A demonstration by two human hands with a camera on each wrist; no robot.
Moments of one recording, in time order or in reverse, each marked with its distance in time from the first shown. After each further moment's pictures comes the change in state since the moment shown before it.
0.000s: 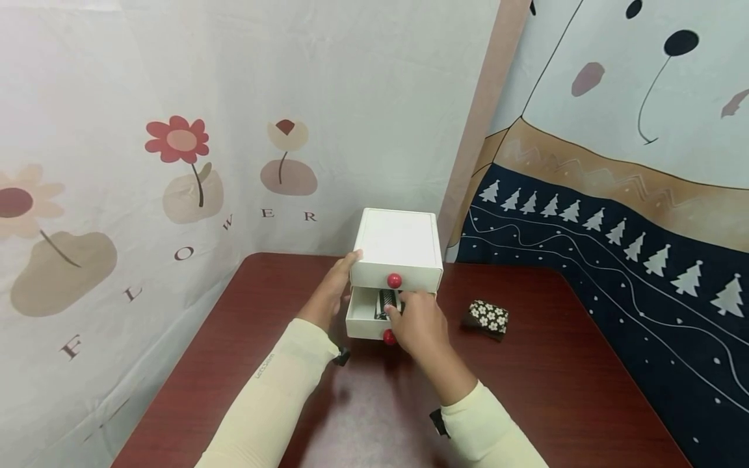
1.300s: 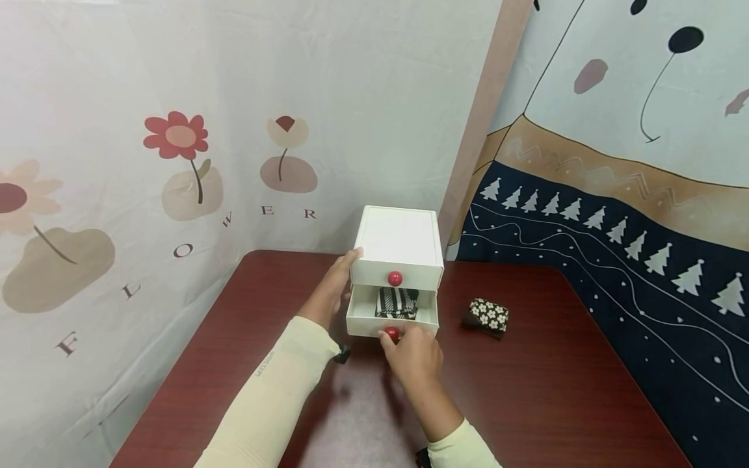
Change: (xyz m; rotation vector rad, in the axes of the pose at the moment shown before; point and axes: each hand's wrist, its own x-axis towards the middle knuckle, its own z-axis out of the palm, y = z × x) left_hand -0.001 0.001 -0.002 0.007 -0.016 0.014; right_hand -0.037 0.018 0.055 0.016 0.132 0.155
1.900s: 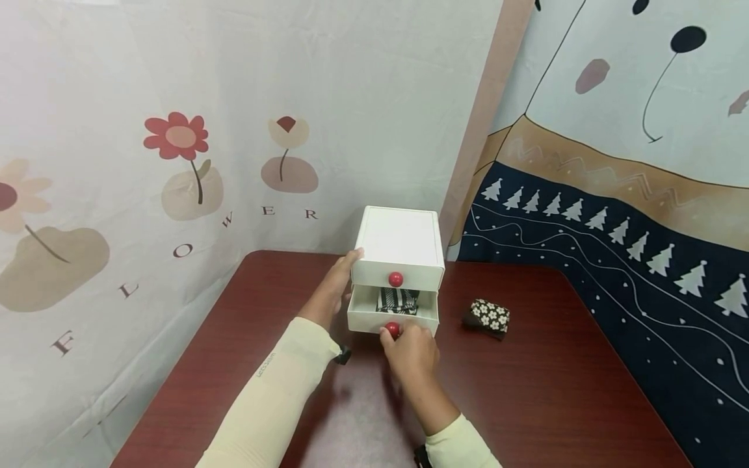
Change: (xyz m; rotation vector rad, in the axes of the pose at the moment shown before) left_hand 0.003 -0.001 0.001 -0.001 0.005 -0.006; right_hand 0.007 -0.002 0.011 0.028 0.051 0.001
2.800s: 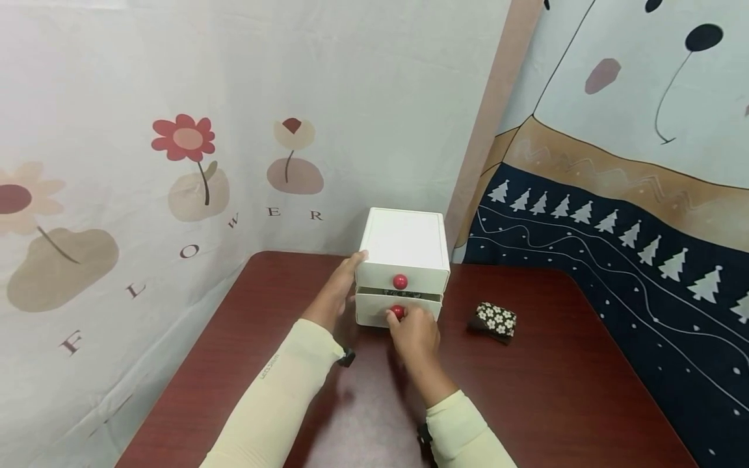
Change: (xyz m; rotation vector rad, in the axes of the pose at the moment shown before) left_hand -0.003 0.002 0.001 0.014 0.022 -0.009; right_hand 0.040 0.003 0.018 0.058 -0.008 0.012
